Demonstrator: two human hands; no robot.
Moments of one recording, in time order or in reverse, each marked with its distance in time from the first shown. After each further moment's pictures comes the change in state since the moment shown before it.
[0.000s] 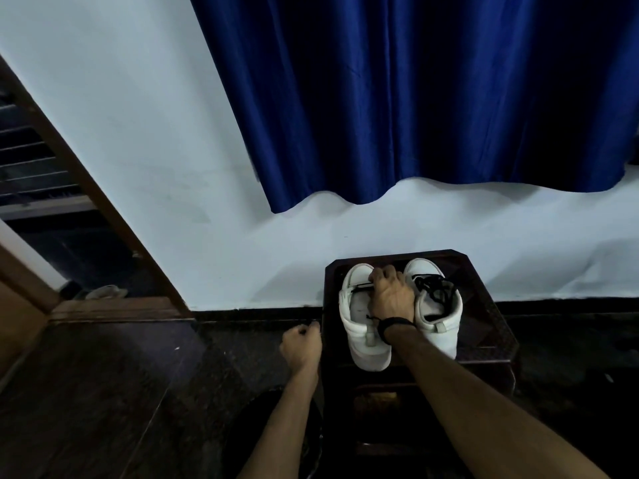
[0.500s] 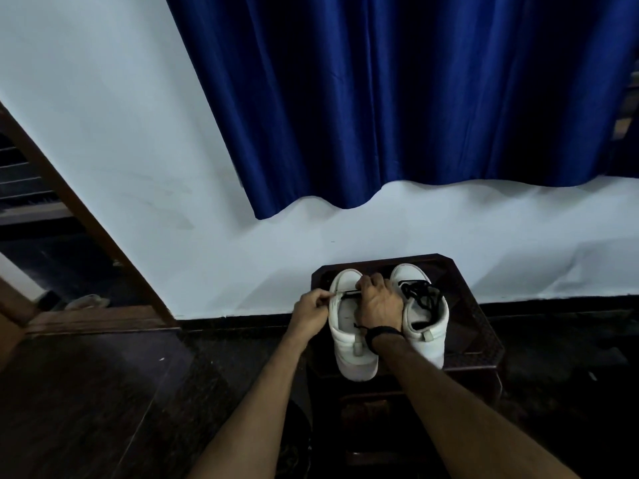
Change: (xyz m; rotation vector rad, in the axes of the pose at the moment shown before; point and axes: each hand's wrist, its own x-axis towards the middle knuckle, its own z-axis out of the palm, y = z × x) left_hand 0.030 0.058 0.030 0.299 -0.468 0.424; right_hand 0.001 0.004 0.001 -0.012 0.080 -0.005
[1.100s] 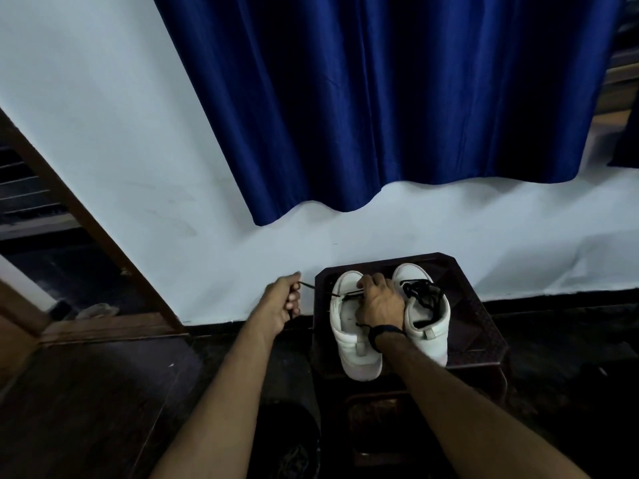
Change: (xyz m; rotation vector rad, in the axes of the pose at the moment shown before) left_hand 0.003 0.030 -0.068 -0.627 -0.044 -0.438; right_hand 0.000 0.002 -0.005 0.125 -0.115 0.023
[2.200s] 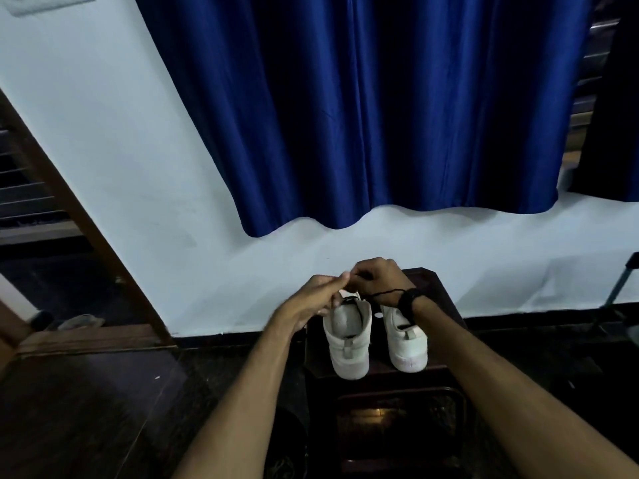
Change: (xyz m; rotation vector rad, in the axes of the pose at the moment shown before) left_hand -0.072 0.015 0.049 0.443 -0.414 0.352; right_hand 0.011 0.001 -0.133 0.499 -0.277 -0.246
